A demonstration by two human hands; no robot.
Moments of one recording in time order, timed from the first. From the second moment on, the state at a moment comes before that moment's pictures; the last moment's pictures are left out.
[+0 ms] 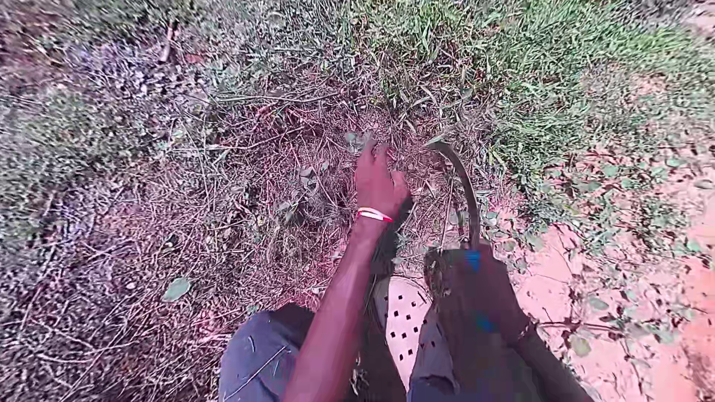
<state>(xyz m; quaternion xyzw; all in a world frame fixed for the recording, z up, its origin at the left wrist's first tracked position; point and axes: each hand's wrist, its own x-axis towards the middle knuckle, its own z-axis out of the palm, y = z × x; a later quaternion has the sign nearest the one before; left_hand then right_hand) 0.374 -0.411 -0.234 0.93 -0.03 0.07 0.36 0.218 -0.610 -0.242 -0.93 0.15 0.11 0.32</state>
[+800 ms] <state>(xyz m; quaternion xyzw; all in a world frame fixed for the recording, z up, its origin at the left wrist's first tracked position) 0.342 -0.468 -0.271 0.91 0.16 -0.28 0.26 0.136 -0.602 -0.264 -0.79 0.24 0.14 0.54</state>
